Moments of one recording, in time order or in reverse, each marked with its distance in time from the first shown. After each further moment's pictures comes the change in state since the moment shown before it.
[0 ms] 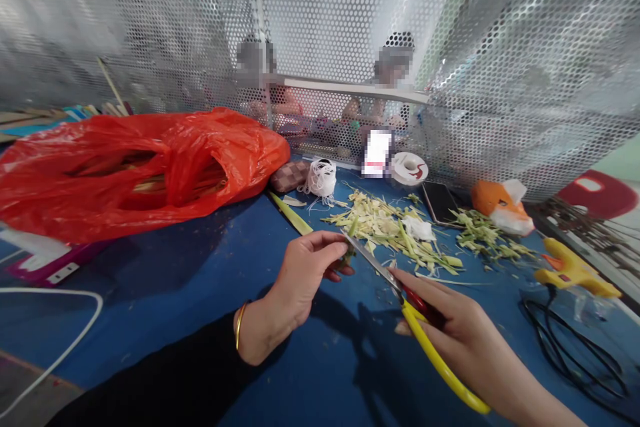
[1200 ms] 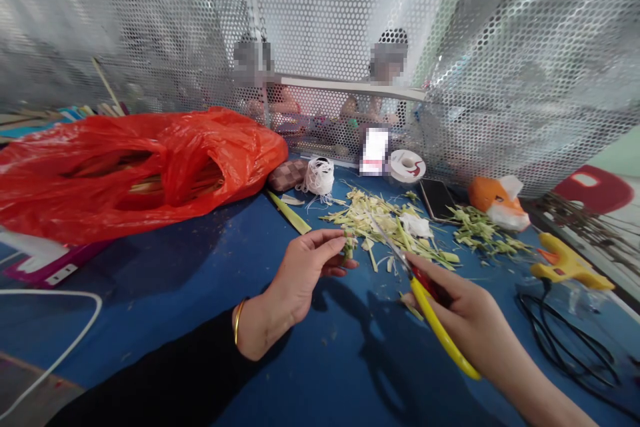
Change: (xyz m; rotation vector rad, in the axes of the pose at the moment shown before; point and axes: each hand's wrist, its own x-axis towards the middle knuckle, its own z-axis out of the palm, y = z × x) left_hand 0.000 -0.001 0.000 -0.072 -0.060 -0.063; right_hand 0.006 0.009 -0.006 -0.076 0.165 0.077
